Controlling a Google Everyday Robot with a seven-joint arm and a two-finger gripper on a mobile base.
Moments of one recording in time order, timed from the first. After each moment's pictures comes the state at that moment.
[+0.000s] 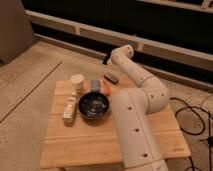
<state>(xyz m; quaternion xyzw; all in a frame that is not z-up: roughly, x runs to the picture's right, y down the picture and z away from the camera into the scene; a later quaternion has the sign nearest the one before) 0.075 -0.228 1.051 0.02 -0.10 0.50 0.86</state>
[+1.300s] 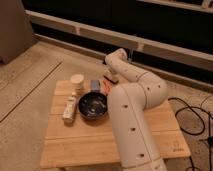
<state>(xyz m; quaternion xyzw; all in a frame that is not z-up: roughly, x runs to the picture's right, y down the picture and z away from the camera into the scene) 0.093 -0.075 1.076 -0.14 0.12 0.46 0.87</state>
